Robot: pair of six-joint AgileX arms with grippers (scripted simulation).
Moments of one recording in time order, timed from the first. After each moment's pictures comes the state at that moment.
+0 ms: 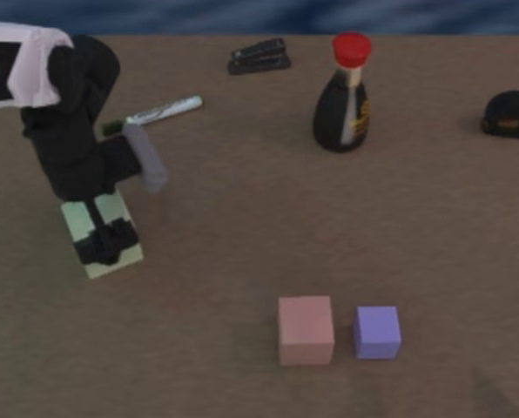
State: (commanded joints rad) left arm -0.24 2.09 1.42 -0.89 0.00 0.88; right arm 0.01 0.00 0.00 0.00 0.00 0.00
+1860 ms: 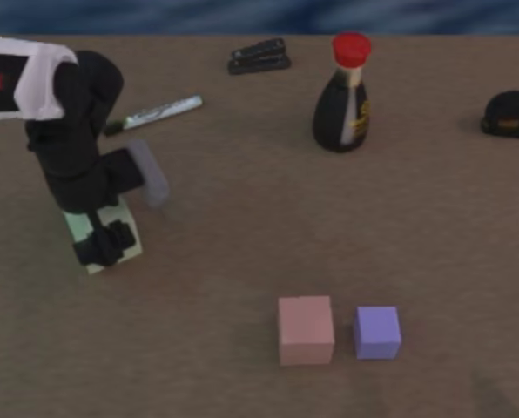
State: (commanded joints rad) left arm -0.24 2.10 1.39 -0.85 0.01 0.88; right arm 0.01 0.00 0.00 0.00 0.00 0.00
